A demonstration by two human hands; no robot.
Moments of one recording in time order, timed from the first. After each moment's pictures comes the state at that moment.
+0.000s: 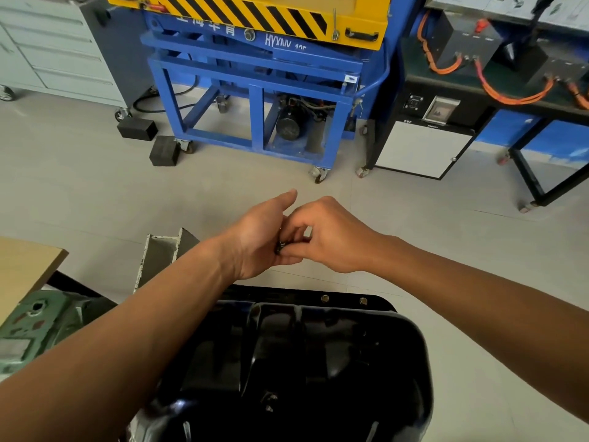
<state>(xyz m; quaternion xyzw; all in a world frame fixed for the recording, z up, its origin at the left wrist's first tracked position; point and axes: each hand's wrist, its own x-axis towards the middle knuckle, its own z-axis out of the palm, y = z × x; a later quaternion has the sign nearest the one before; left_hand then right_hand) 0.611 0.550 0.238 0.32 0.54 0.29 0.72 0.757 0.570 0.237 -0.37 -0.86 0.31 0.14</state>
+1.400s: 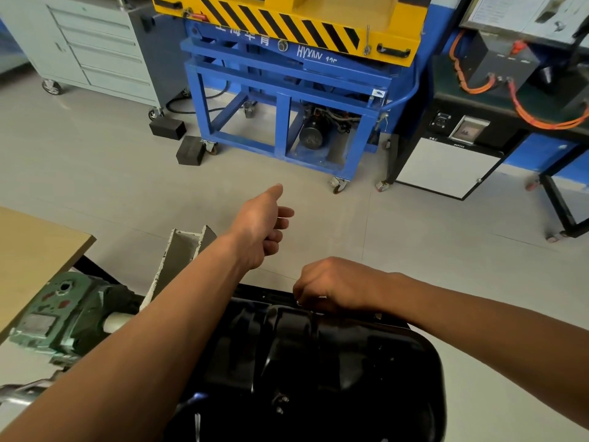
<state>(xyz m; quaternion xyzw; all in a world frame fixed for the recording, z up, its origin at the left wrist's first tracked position) 0.583 0.564 0.221 0.23 0.65 0.41 0.60 0.763 0.565 0.185 -0.07 -0.97 0.23 0.05</state>
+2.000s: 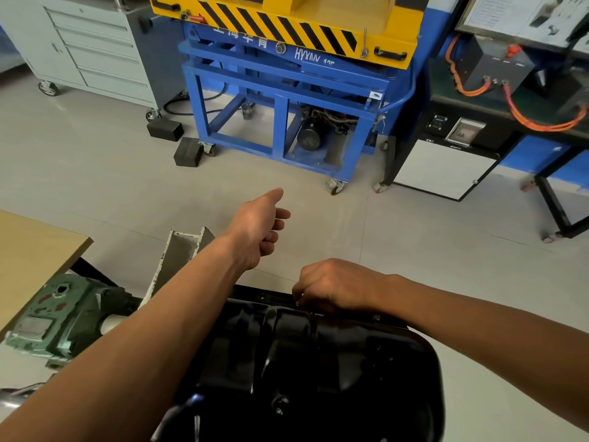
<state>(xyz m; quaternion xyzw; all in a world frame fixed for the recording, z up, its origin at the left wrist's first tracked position) 0.579 0.567 0.215 0.24 0.66 0.41 0.58 0.764 0.564 0.187 -0.07 -0.98 0.20 0.04</state>
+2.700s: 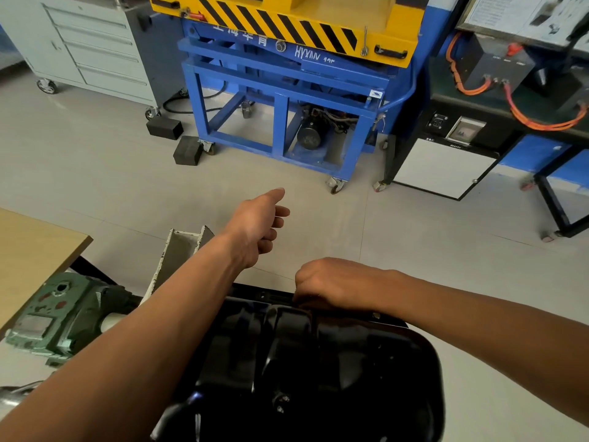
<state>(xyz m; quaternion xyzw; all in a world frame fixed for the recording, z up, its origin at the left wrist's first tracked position) 0.577 0.567 0.217 0.25 0.66 0.41 0.58 0.754 0.559 0.202 -0.14 -0.97 0.18 -0.11</state>
